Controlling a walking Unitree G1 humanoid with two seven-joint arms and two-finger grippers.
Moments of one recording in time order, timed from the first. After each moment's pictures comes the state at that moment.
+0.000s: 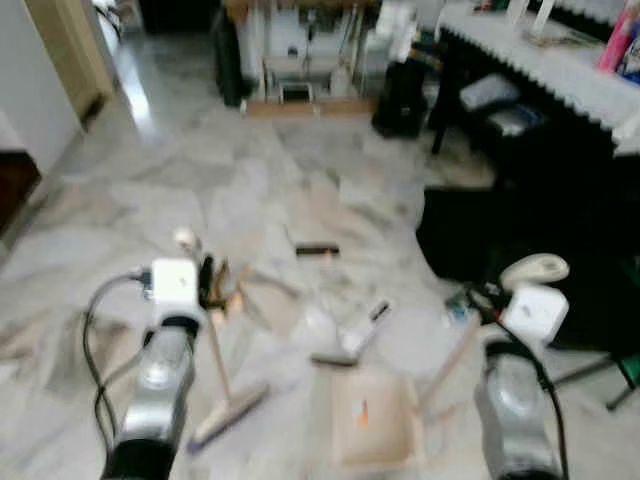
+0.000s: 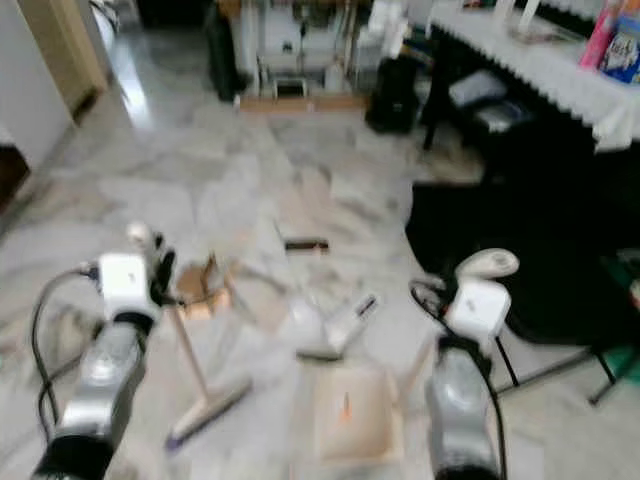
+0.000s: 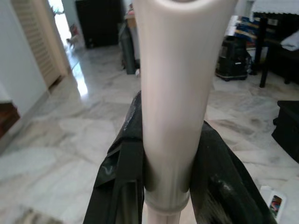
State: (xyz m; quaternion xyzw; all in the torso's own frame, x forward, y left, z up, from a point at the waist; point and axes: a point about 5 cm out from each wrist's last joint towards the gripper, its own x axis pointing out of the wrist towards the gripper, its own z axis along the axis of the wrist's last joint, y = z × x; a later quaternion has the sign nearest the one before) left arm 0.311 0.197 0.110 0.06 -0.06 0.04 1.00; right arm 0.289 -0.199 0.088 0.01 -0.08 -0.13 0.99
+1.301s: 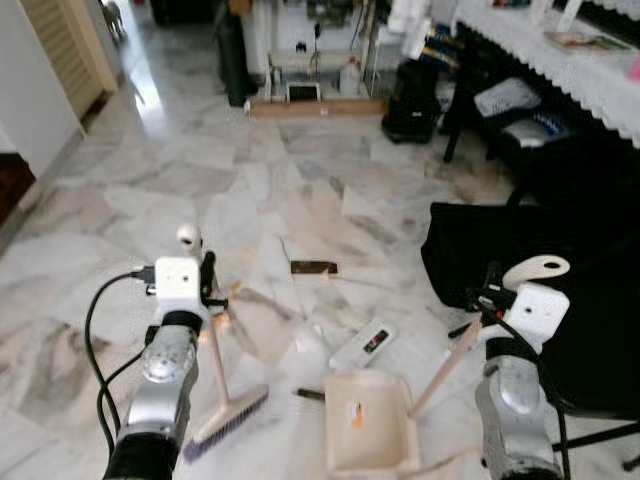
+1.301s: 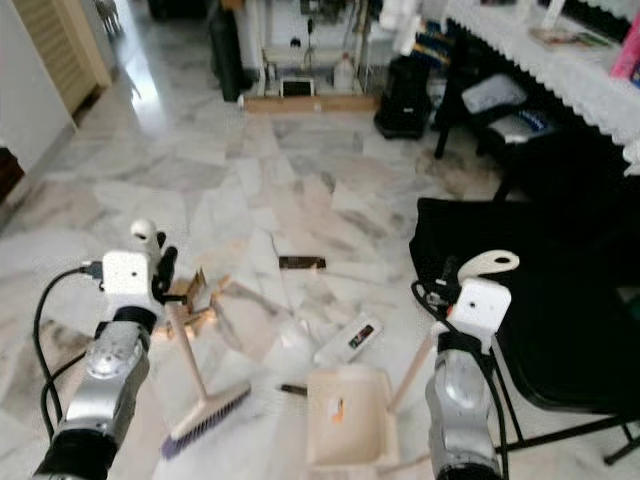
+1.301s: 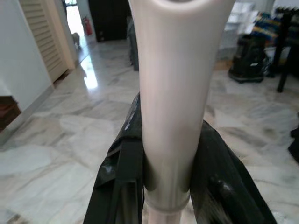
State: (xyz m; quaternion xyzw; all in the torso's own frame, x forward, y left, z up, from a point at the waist) left arm 0.311 0.199 0.109 0.06 -0.06 0.05 1.00; right arm 0.291 -0.194 0.089 0.01 -0.08 -0.13 0.99
